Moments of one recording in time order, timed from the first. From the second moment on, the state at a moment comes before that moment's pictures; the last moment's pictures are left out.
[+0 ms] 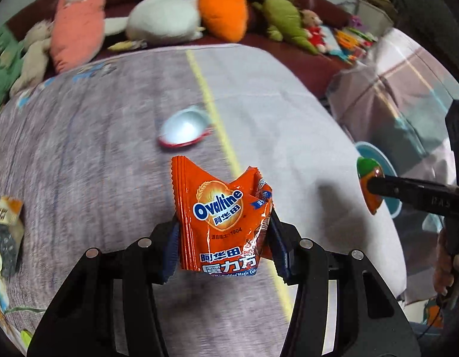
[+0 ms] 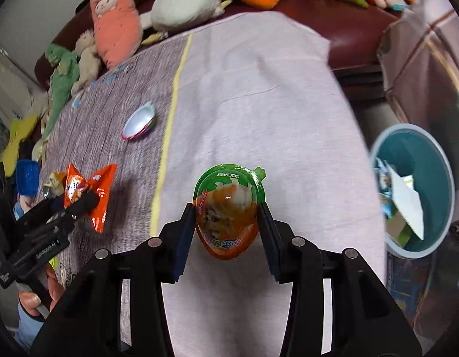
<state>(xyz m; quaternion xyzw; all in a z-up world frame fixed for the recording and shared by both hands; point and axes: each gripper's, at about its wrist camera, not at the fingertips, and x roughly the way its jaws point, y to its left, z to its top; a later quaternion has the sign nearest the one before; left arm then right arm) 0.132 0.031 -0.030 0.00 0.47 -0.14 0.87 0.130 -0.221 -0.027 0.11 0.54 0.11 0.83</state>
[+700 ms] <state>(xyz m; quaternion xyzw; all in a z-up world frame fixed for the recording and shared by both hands) 0.136 -0.205 -0.024 0.10 0.47 -0.29 0.83 0.081 -0.452 -0.013 0.23 0.46 -0.03 0.86</state>
